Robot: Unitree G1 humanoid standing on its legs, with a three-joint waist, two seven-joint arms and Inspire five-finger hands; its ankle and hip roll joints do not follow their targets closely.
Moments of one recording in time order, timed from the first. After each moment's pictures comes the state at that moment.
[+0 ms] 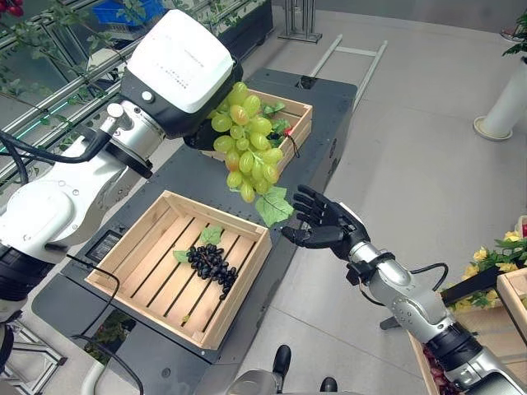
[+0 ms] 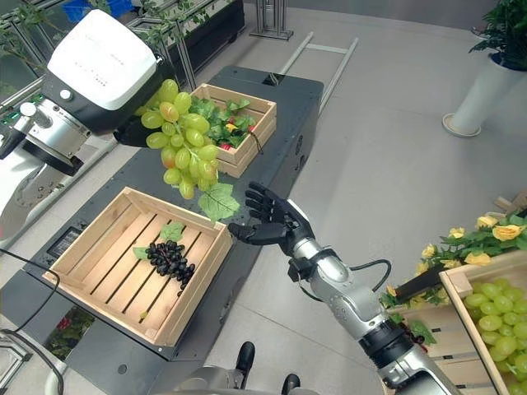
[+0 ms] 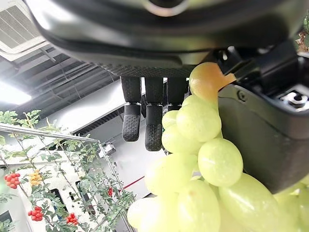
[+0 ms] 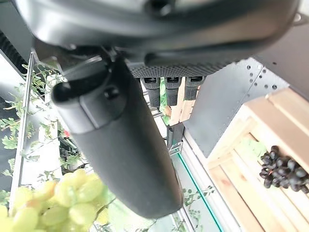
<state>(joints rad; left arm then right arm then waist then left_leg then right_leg) -0.78 1.27 -0.50 -0.20 0.70 0.05 0.18 -0.29 -0.50 0.47 -0.02 0.81 0.08 -0.07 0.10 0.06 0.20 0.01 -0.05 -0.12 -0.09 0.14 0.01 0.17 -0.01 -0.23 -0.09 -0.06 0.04</state>
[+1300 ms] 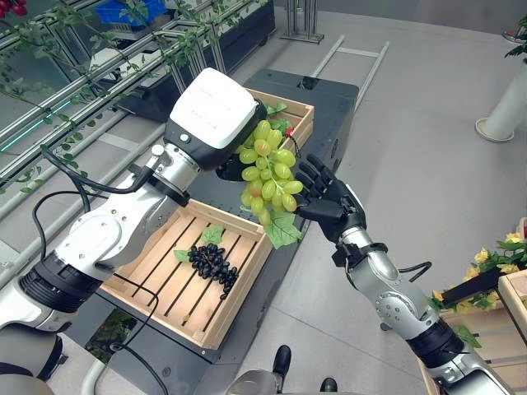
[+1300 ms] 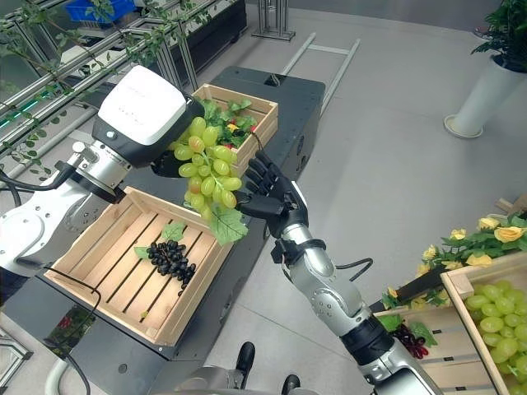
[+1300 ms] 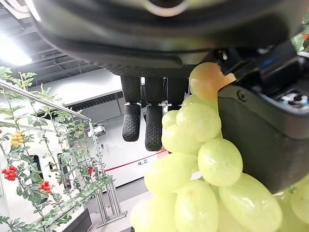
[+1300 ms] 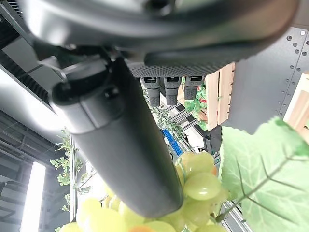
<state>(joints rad) -0.67 1.07 -0.50 -0.19 0.71 0.05 0.18 -0.33 -0.42 0.48 -0.13 0.92 0.00 -0.31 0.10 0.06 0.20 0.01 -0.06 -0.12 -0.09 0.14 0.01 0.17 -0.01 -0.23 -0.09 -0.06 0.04</state>
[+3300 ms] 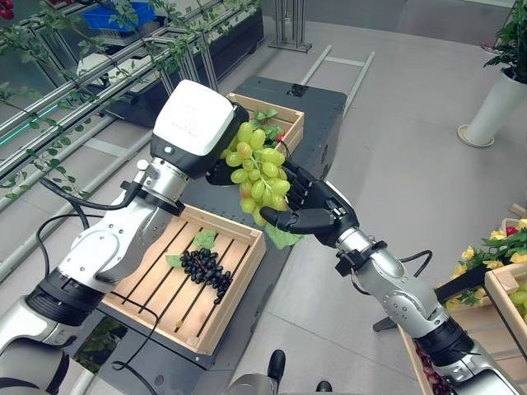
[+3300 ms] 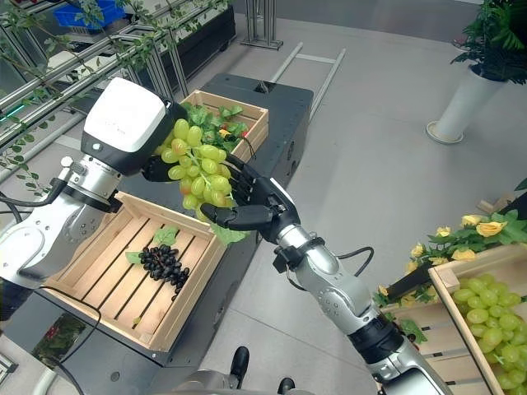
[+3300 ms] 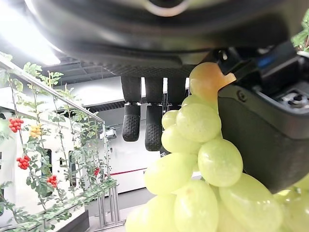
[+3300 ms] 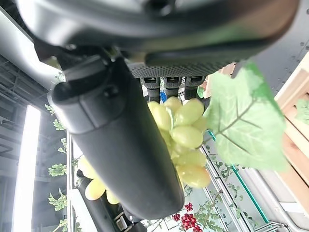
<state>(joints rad) -0.54 0.99 -0.41 -0.16 0.69 0.05 0.27 -0.35 -0.46 0.47 -0.16 0.87 0.09 -0.07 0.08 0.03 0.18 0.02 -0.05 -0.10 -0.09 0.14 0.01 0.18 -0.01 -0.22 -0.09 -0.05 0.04</state>
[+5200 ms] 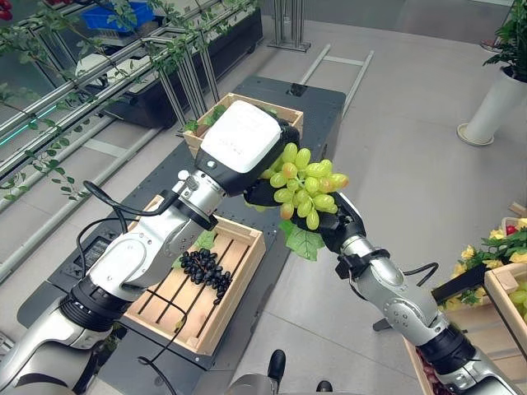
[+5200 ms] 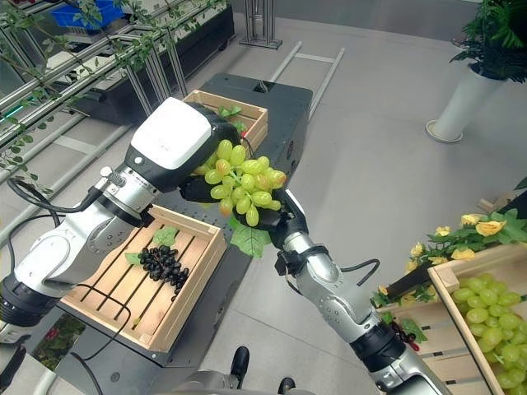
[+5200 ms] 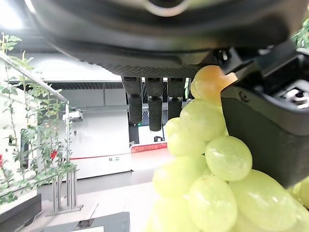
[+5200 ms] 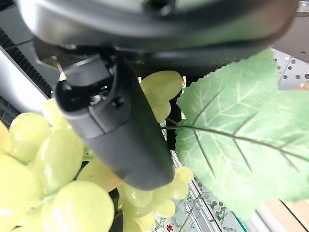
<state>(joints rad) -0.53 0.88 -0.43 -0.28 0.69 0.00 0.09 -0.28 -0.48 0.49 -0.17 0.87 0.09 -0.26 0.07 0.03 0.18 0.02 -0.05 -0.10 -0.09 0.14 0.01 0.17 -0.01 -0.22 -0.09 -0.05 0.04</state>
